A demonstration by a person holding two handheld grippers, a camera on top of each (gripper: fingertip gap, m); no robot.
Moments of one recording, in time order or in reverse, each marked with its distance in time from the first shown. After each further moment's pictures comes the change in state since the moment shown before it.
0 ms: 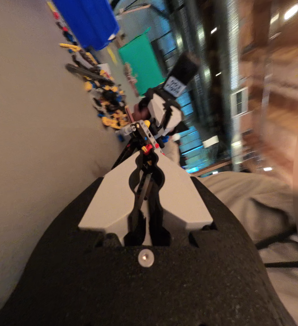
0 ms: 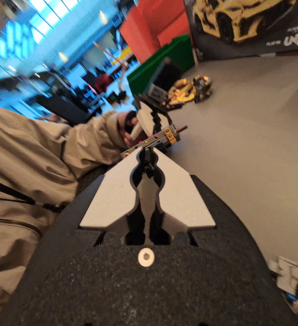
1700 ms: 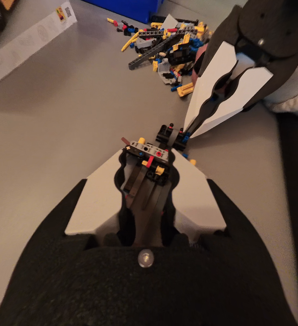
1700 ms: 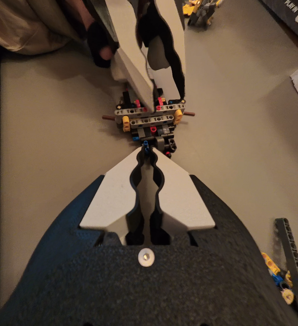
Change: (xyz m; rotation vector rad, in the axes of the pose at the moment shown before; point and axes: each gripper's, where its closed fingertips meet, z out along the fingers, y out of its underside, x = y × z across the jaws) left arm -0.064 0.004 -0.009 -0.271 -0.696 0.807; right arm 0.042 0.075 0.019 -0.479 0.316 -0.545
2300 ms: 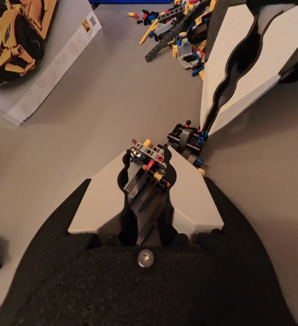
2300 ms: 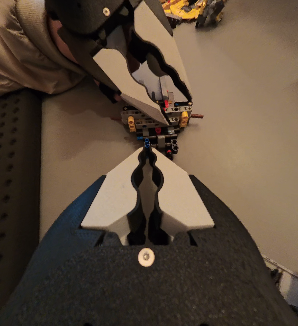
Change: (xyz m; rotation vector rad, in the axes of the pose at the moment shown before) left arm -0.004 0.004 0.006 -0.068 -0.252 0.196; right arm -0.010 -0.009 0.002 0.051 -0.141 0.184
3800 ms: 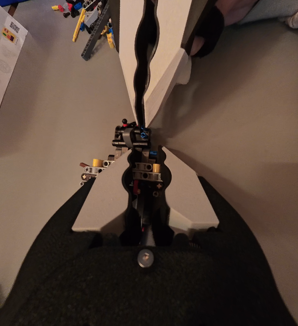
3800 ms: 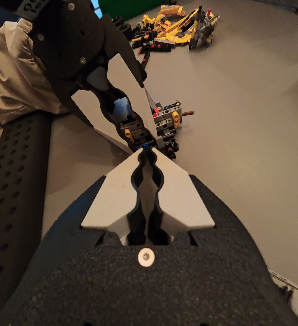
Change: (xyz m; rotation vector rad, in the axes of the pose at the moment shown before) left arm 0.048 0.005 -0.002 -0.079 0.216 0.197; right arm 0.006 -0.013 0.000 0.109 -0.038 0.060
